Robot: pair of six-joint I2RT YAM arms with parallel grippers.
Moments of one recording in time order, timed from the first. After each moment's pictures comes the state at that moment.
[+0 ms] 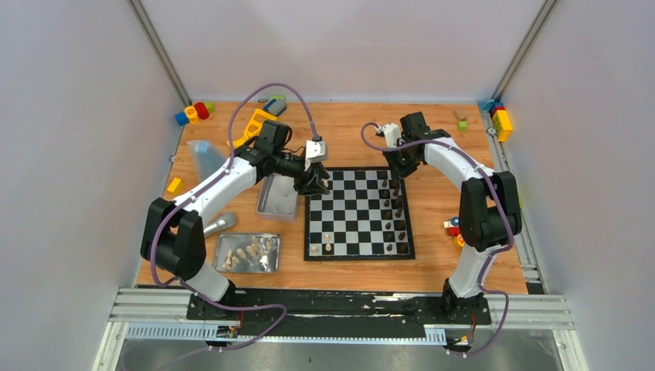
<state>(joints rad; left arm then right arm) -0.44 1.57 1.20 -0.45 0.98 0.69 0.26 1.83 1.38 -0.68 -0.22 -0.36</state>
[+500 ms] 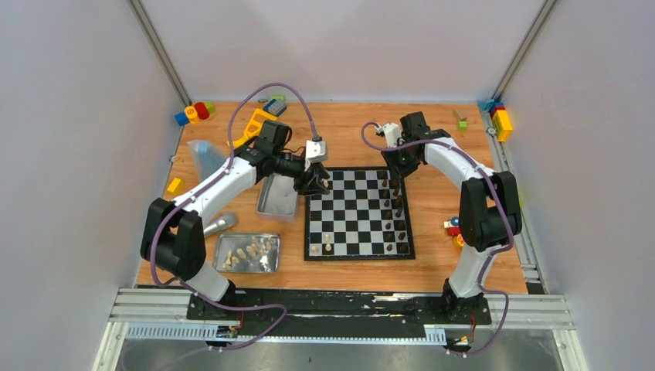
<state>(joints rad) -0.44 1.56 1.20 -0.45 0.98 0.69 0.26 1.83 1.38 -0.67 -0.22 -0.36</state>
